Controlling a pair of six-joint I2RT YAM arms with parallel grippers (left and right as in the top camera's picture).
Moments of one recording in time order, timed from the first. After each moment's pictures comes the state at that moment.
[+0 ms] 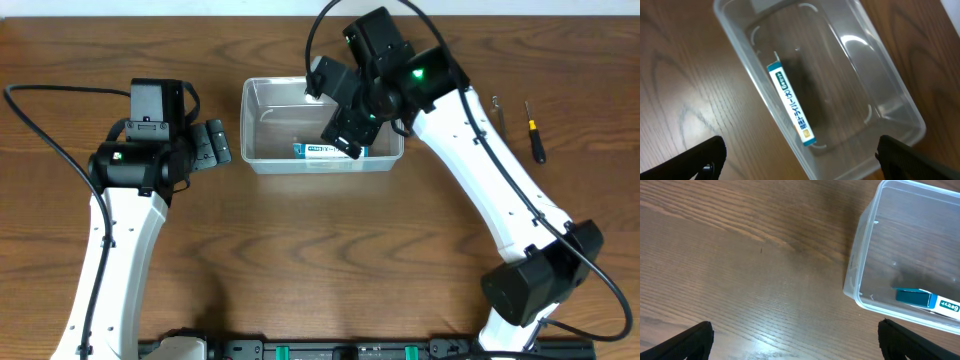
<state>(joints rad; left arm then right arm) -0.06 1.34 1.26 -0.96 -0.12 -0.30 0.54 1.90 1.97 -1.18 -0.17 -0.47</state>
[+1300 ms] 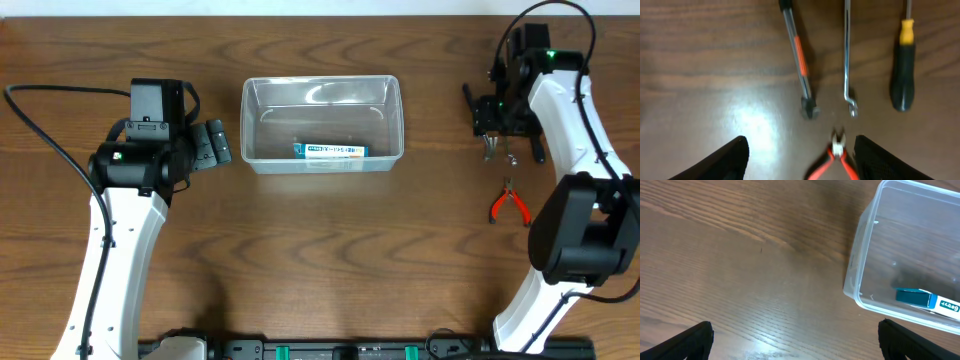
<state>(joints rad) -0.06 1.34 1.26 -0.96 -0.12 -0.30 -0.06 2.00 1.69 -1.10 0.08 0.01</state>
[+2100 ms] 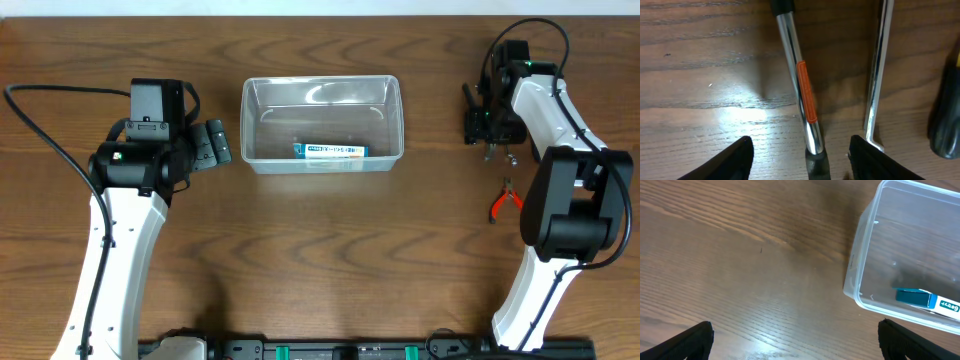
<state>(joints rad) -0.06 1.34 1.26 -0.96 -0.12 -0.30 -0.06 2.15 1.66 -0.99 0.10 -0.01</state>
